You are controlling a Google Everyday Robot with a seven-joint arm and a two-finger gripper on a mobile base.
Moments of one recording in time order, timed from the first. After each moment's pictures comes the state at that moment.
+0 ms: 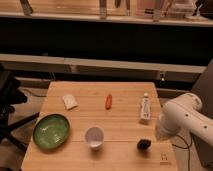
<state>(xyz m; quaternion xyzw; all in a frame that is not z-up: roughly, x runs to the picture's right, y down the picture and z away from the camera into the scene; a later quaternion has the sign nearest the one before) 0.270 0.237 0.693 -0.33 -0.04 -0.05 0.94</state>
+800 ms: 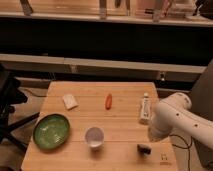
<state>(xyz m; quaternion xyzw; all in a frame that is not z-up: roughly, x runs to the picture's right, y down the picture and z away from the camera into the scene) 0.233 0.243 0.692 -0.35 -0.06 -0.08 0.93</state>
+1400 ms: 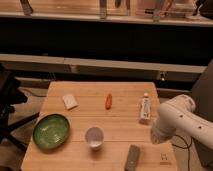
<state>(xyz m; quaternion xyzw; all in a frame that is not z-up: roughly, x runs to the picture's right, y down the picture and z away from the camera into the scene) 0.249 0.247 0.692 -0.35 -0.06 -0.07 0.93</state>
